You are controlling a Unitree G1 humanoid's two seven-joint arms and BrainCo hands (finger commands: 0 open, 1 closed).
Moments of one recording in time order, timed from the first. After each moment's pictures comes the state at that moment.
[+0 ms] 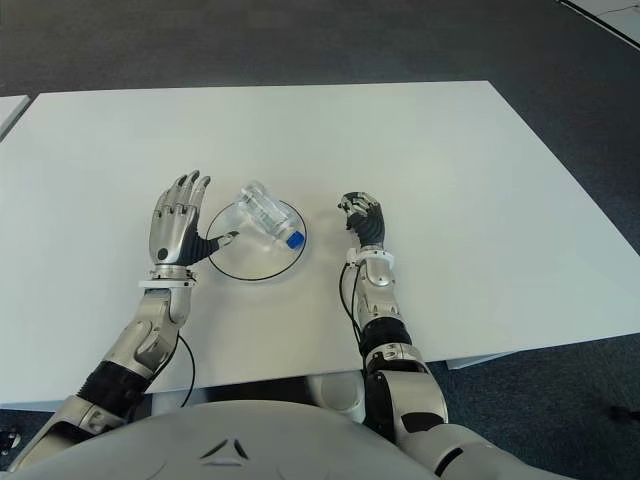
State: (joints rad) left arm 0.00 0.30 -0.35 0.17 0.99 0.11 0.63; right arm -0.32 0.01 -0.13 0.79 0.06 -0.36 -0.06
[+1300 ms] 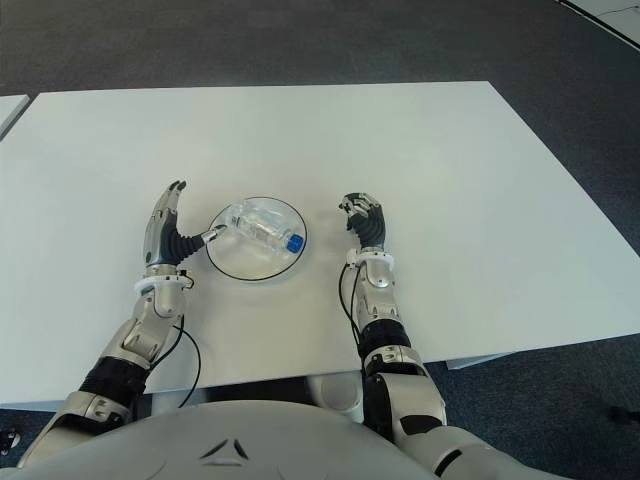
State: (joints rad) left arm 0.00 0.22 -0.16 0.33 0.51 -0.13 0.58; right arm -0.31 0.02 -0.14 0.77 0.07 -0.35 -0.06
